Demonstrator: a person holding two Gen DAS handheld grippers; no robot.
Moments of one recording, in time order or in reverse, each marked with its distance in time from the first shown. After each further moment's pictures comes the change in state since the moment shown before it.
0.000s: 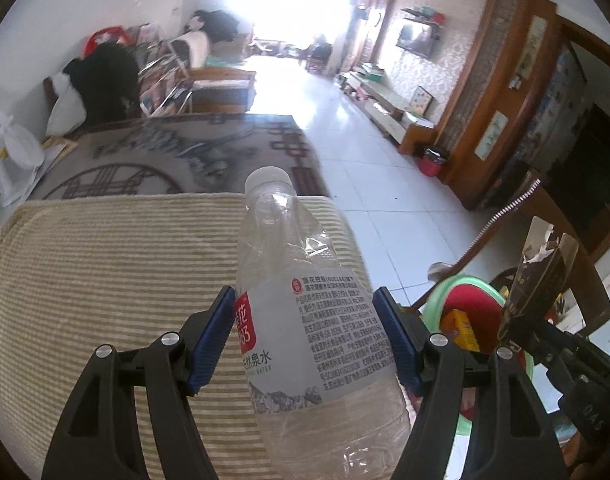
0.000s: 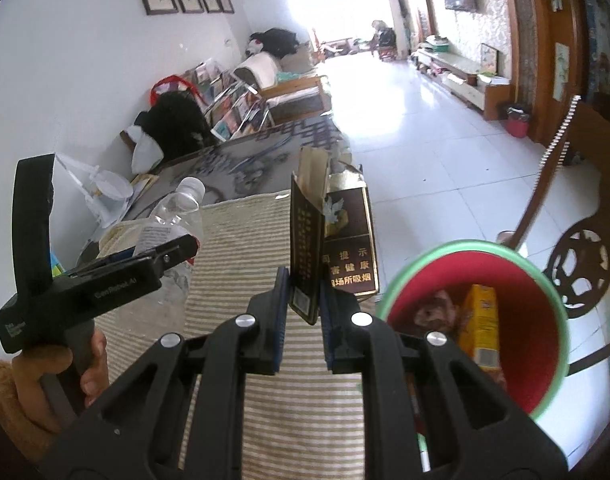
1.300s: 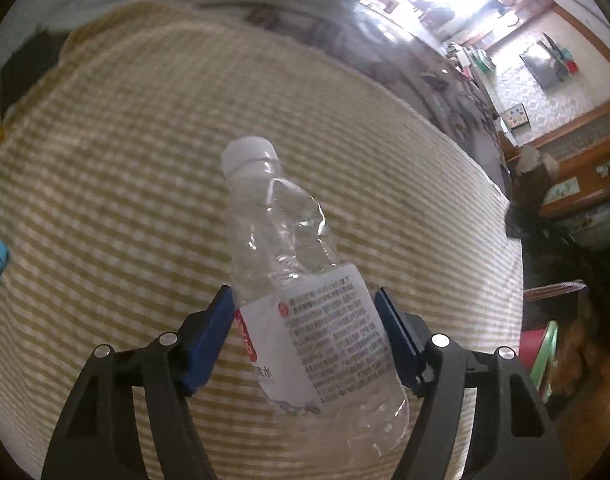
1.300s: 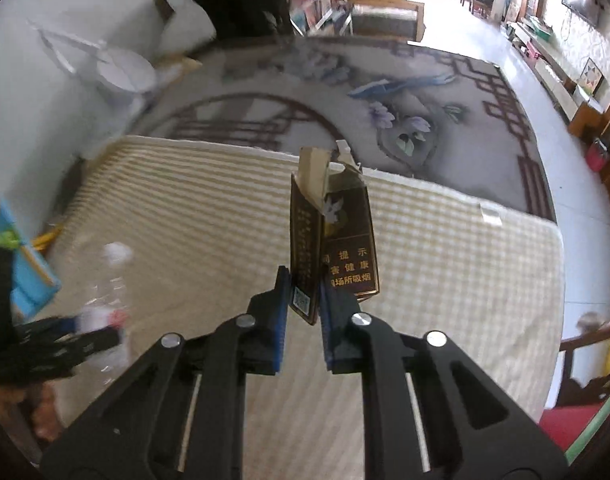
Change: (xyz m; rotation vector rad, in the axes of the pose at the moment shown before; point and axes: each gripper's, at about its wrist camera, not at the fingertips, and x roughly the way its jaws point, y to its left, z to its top) left arm 0.072 0.342 -0.046 -0.446 0.328 0.028; right arm 0.255 0.228 0.040 -0.280 0.357 0.109
